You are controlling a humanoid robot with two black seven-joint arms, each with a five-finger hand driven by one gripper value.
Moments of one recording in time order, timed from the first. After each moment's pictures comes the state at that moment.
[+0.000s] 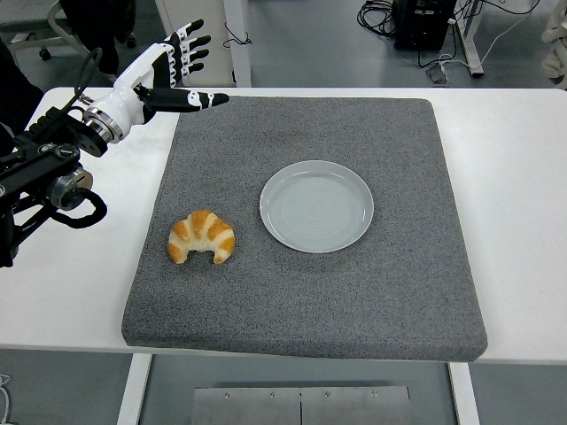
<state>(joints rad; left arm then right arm) -1.01 0.53 -0.33 -1.05 0.48 0.05 -0.32 -0.09 0.00 0.01 0.13 -0.10 0.03 0.41</state>
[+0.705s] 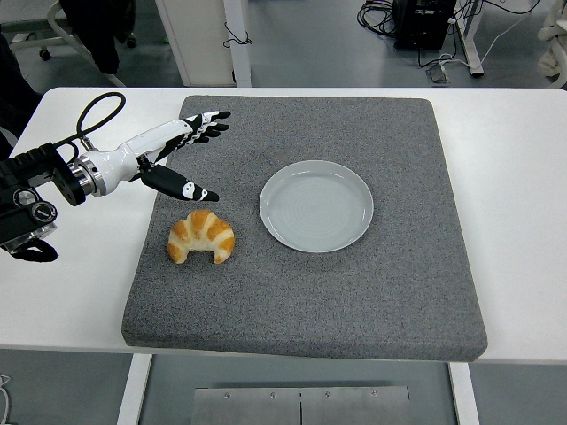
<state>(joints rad) -1.01 0.74 -0.14 -1.34 0.82 0.05 -0.26 -0.09 0.00 0.01 0.13 -0.10 0.03 0.41</state>
